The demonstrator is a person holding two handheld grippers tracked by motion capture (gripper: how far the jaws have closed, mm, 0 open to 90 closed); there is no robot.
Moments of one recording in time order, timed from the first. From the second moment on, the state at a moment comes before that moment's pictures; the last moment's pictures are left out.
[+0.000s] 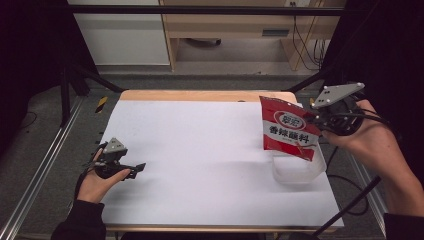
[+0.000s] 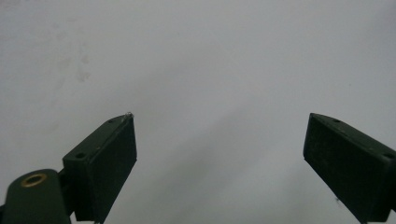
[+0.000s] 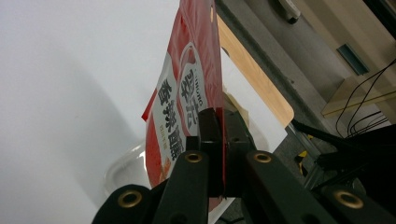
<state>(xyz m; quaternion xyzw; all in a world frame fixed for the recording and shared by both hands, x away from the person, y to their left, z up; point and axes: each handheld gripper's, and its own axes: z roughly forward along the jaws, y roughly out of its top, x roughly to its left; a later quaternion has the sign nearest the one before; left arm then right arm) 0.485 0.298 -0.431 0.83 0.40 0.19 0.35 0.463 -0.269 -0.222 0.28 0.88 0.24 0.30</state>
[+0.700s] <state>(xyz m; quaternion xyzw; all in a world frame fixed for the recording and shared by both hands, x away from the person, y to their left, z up) 0.485 0.298 -0.431 0.83 0.40 0.19 0.35 0.463 -0.303 -0.248 0.33 0.87 0.23 0.28</state>
